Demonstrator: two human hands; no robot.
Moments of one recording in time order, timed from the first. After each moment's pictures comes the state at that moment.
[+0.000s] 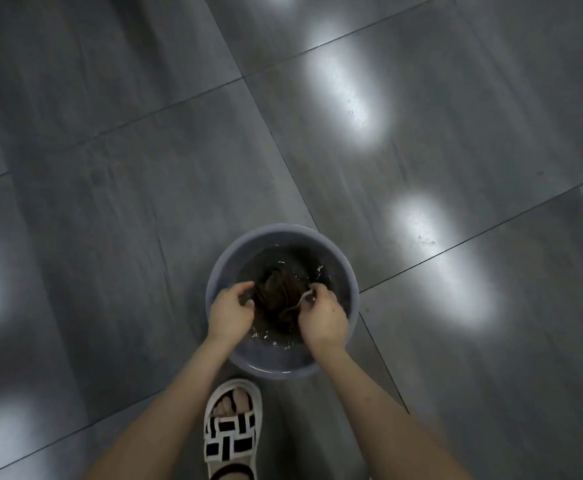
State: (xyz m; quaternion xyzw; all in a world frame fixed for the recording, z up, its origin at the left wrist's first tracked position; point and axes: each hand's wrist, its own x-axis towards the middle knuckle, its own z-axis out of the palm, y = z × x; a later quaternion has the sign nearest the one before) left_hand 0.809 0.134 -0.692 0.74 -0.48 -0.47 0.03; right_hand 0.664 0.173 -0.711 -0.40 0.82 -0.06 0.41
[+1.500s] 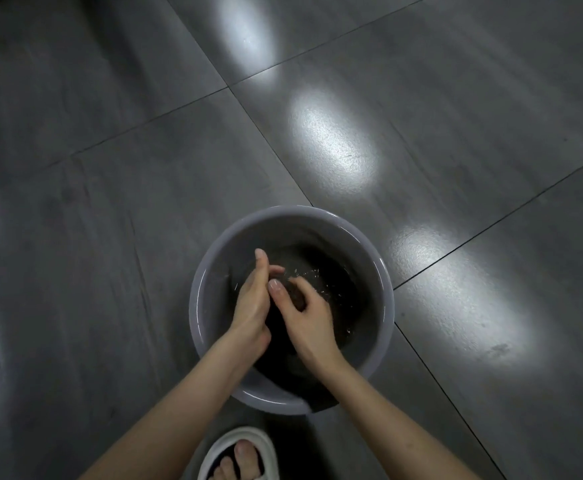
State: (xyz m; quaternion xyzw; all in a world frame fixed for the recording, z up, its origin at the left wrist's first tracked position) left_hand 0.776 0.130 -0.789 0.66 -0.22 -0.65 0.31; right_hand 0.708 0.186 -0.795 -0.36 0.65 -0.45 0.49
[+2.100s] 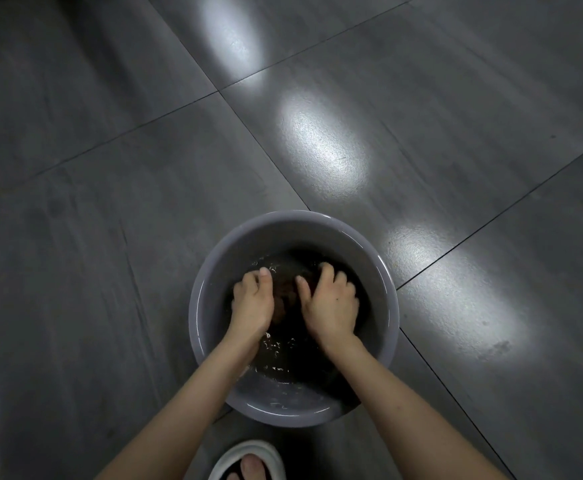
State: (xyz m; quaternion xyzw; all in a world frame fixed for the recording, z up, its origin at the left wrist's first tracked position) left_hand 0.789 0.122 -0.794 0.70 -0.47 -0.51 0.16; right_hand 0.686 0.157 -0.820 -0.48 0.84 -0.11 0.22
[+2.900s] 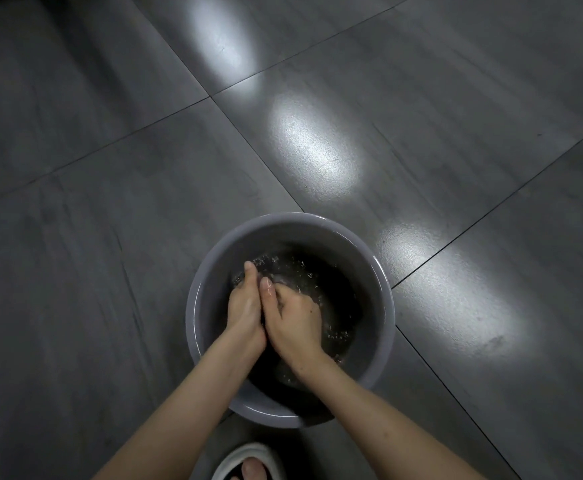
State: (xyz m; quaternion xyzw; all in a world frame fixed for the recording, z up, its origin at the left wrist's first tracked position) left_hand 0.781 0.118 -0.784 0.67 -0.17 -0.65 0.30; right_hand 0.727 0.167 -0.791 -0.47 0.75 -0.35 0.31
